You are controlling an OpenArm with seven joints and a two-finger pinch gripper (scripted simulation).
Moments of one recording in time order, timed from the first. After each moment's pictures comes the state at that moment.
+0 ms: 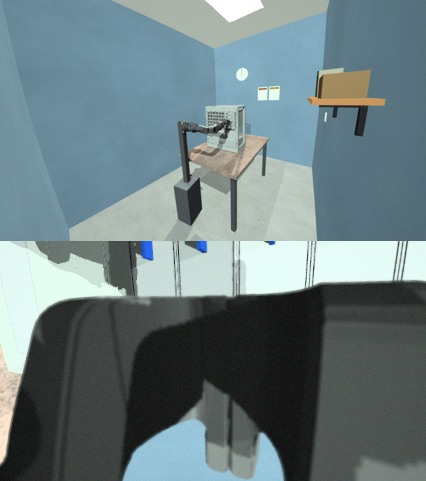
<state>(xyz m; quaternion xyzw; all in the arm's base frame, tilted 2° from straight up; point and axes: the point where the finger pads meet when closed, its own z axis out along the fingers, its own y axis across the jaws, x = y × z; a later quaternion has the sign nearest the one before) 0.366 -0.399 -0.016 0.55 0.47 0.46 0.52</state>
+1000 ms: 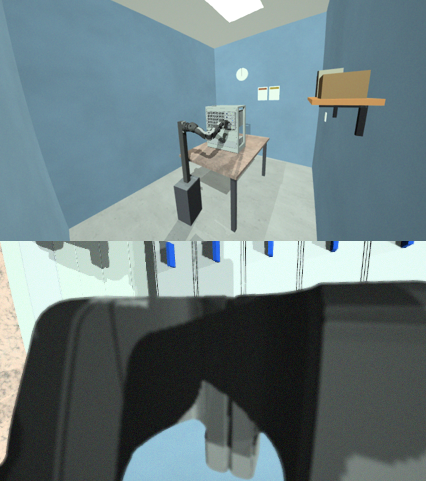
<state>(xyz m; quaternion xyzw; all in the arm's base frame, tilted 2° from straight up) 0.325 -0.394 -0.011 0.55 0.47 0.46 0.52</state>
